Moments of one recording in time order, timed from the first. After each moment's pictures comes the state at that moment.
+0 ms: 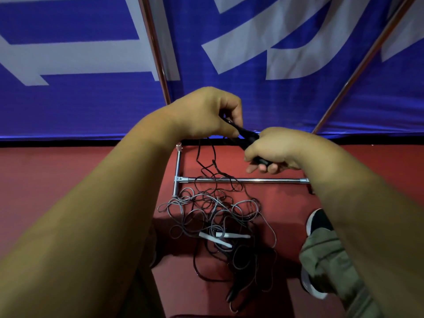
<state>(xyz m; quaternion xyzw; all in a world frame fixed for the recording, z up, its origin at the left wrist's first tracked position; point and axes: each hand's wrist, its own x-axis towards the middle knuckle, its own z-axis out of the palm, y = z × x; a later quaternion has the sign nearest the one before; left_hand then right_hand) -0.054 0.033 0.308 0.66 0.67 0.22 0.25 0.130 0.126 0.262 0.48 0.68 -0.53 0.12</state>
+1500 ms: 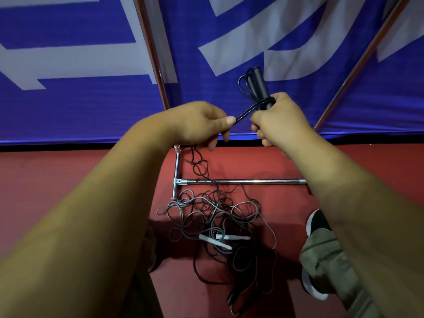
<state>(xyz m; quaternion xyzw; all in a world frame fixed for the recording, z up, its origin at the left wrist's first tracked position) -0.053 0.025 0.307 0.58 0.73 0.14 0.33 0.117 0.143 0.269 0.50 0.67 -0.50 -0.24</state>
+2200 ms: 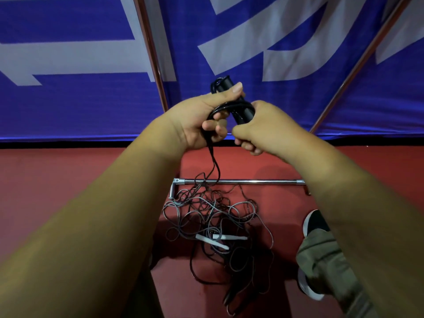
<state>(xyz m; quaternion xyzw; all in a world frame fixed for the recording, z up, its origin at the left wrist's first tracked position) -0.034 0.040 0.295 0.25 0.54 0.52 0.61 0.115 0.126 0.277 0.39 0.76 -0.51 -0.11</state>
